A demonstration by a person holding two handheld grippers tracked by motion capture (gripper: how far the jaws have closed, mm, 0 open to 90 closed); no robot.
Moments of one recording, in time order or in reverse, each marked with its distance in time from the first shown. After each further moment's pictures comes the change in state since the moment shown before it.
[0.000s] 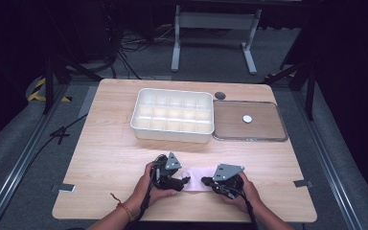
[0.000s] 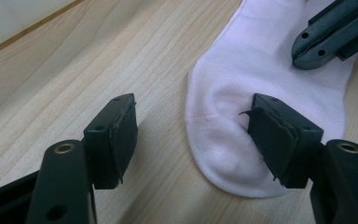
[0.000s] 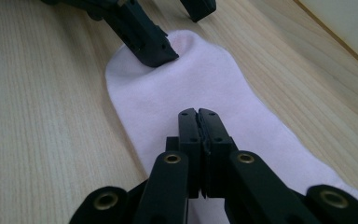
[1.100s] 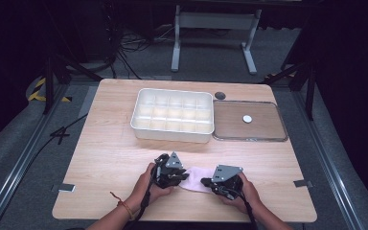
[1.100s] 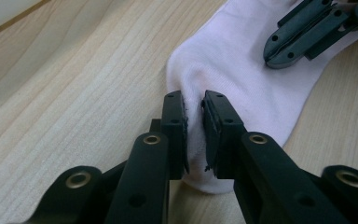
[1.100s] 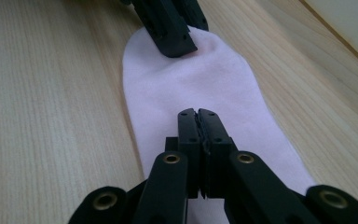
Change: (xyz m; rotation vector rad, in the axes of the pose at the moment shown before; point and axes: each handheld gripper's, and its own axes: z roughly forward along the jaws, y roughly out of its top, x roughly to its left) left arm 0.003 0.006 -0.001 0.029 -0.109 0.030; right arm 0.003 0.003 0.000 0.020 -0.005 -0.011
